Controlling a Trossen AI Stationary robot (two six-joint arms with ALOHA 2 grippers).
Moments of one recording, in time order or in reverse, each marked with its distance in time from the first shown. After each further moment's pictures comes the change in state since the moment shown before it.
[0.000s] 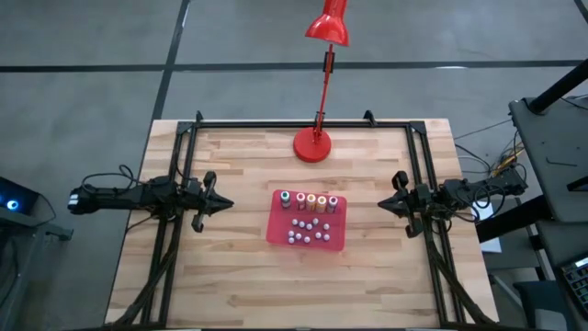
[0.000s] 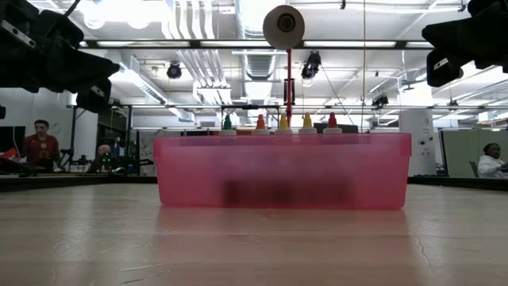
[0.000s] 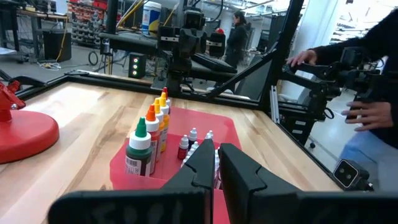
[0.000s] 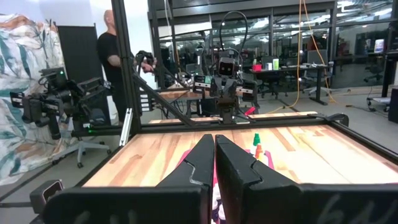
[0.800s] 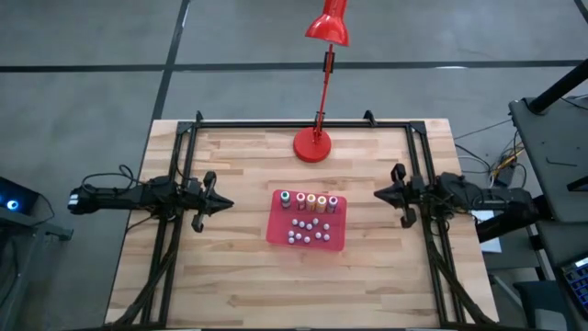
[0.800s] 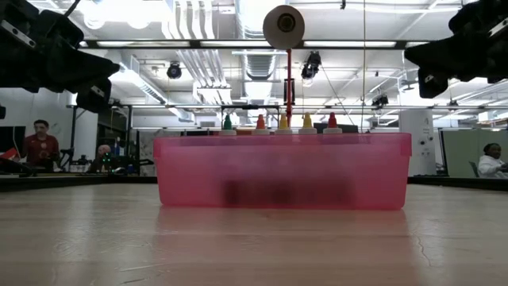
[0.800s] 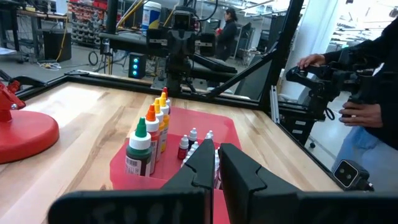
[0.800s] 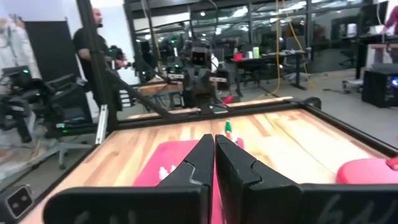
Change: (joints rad) left arm 0.000 0.000 0.000 0.000 0.000 0.000; right arm -0.308 -0.003 0.000 -0.050 -0.226 0.068
